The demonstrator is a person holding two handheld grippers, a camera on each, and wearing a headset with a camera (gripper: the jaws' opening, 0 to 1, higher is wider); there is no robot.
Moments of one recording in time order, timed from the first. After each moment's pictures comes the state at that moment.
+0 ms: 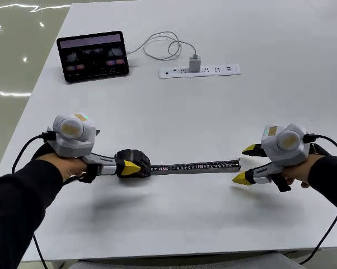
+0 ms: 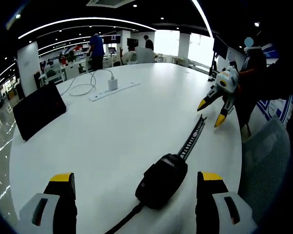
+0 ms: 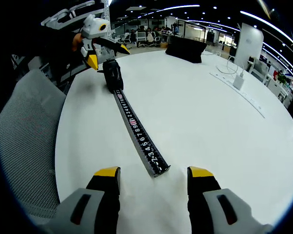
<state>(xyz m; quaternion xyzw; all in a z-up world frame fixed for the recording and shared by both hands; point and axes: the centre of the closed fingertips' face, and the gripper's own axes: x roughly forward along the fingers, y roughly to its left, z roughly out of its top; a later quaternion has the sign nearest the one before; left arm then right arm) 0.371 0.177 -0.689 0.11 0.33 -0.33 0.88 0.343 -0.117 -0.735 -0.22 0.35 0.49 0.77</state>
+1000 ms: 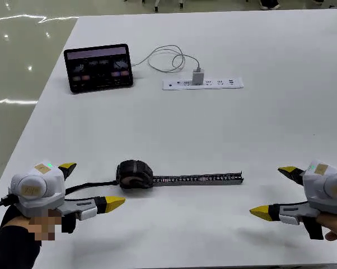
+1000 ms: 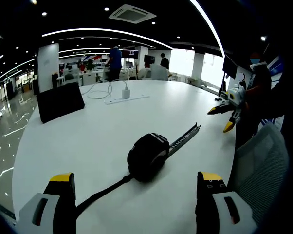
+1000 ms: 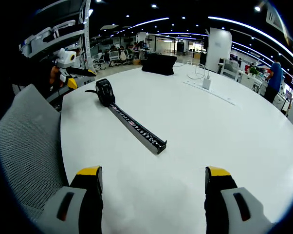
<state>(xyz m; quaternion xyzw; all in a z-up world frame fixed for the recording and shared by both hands) 0.306 0.207 -0.680 0.04 0.29 -0.29 0.91 0.305 -0.163 -0.708 -0.15 0.31 0.40 0.85</state>
